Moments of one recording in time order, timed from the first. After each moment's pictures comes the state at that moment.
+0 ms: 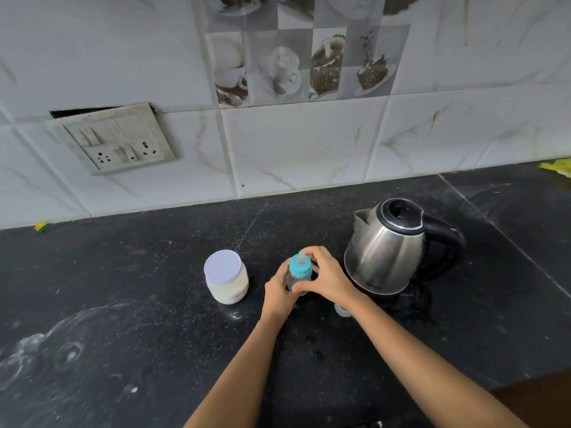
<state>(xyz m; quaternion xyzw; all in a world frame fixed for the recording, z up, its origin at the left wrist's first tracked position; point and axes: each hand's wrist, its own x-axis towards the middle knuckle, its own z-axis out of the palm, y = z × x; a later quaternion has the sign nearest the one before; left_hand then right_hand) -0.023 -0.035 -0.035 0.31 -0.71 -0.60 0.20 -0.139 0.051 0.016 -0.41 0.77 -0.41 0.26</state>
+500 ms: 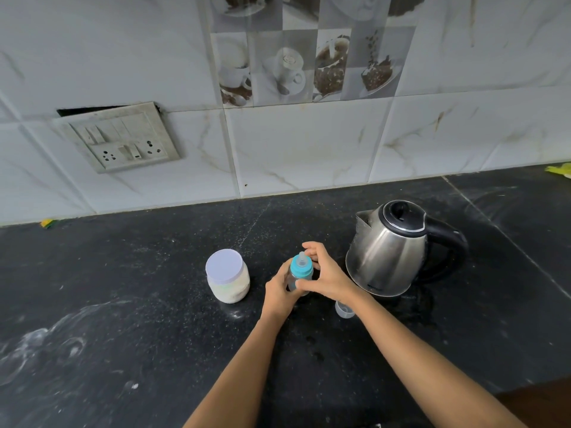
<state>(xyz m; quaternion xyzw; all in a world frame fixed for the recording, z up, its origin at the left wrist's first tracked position) -0.022 -0.035 -0.031 0.30 -0.72 -0.59 0.21 -0.144 0.052 0.020 -0.42 0.75 -0.39 0.33</state>
